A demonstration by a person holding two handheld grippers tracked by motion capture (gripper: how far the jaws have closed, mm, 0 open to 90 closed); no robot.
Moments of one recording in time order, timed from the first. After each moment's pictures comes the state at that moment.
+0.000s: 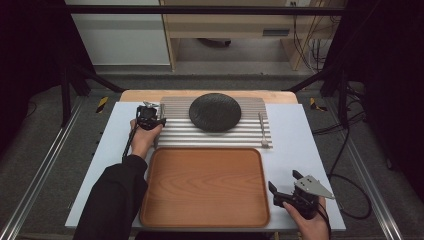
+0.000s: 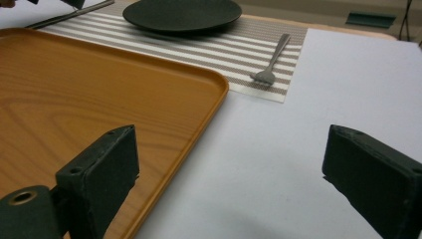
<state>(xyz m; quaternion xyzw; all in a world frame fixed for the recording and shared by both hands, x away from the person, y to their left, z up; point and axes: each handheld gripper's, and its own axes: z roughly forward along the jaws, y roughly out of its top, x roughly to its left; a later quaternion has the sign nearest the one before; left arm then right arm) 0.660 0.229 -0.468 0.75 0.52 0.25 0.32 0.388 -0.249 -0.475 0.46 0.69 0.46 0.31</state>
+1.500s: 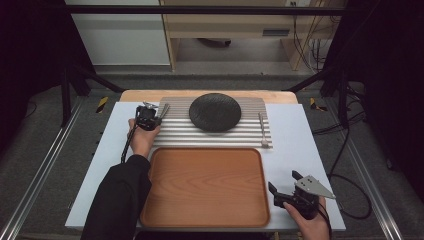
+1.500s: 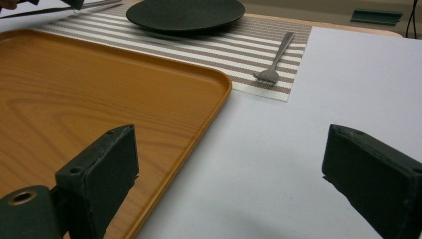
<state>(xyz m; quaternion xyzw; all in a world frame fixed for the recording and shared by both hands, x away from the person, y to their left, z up) 0.655 0.234 -0.460 0.76 0.51 0.27 0.31 0.387 -0.250 -0.475 0.46 0.69 0.46 0.30</state>
